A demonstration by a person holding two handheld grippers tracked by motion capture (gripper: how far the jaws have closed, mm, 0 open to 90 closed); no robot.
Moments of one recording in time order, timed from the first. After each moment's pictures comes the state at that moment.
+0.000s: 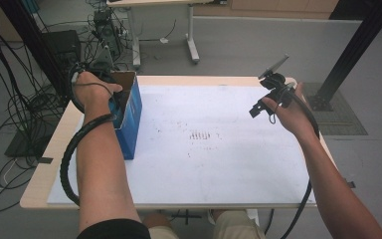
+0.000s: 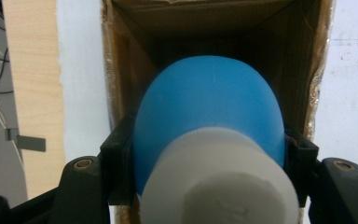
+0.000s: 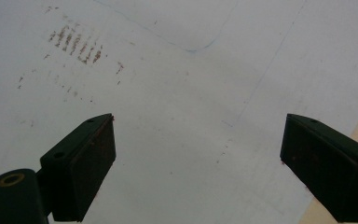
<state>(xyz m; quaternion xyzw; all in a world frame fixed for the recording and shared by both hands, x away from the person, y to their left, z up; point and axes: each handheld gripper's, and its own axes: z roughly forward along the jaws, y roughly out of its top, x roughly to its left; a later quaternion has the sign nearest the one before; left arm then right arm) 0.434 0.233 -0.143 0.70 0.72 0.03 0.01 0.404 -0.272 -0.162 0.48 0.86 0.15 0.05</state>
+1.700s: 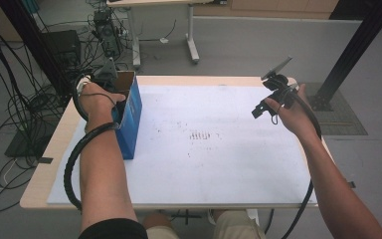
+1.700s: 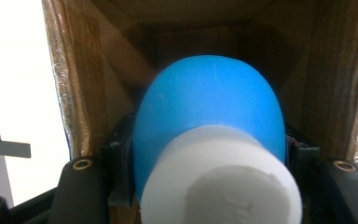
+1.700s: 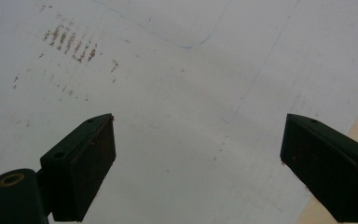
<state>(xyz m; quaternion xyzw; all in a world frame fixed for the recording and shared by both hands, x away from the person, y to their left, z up) 0.436 0.233 -0.169 0.70 0.71 0.02 0.00 0.404 -0.278 -0.165 0.49 0.86 0.15 0.04</state>
